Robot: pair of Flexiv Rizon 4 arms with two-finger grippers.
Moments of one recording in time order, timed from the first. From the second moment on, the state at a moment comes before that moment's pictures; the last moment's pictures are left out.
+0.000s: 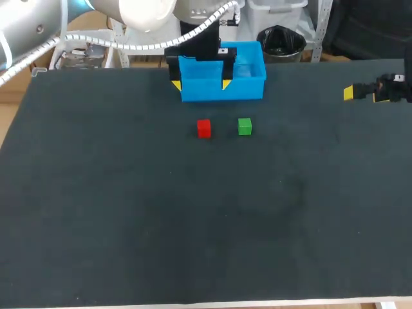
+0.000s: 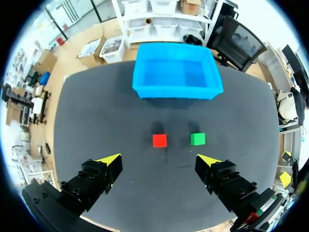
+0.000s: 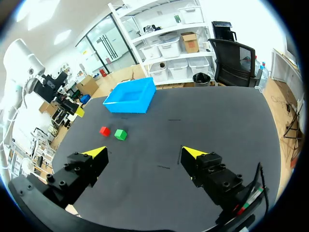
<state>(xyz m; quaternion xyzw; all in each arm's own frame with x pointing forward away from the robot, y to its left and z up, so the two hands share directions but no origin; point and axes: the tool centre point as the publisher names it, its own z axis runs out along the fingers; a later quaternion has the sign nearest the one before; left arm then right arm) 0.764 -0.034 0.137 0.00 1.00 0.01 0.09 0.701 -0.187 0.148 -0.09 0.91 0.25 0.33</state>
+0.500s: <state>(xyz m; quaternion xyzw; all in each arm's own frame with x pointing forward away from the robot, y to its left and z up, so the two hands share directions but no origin) 0.770 -0.033 0.088 0.00 1.00 0.02 0.07 0.701 -0.187 0.148 -0.09 0.91 0.25 0.33</state>
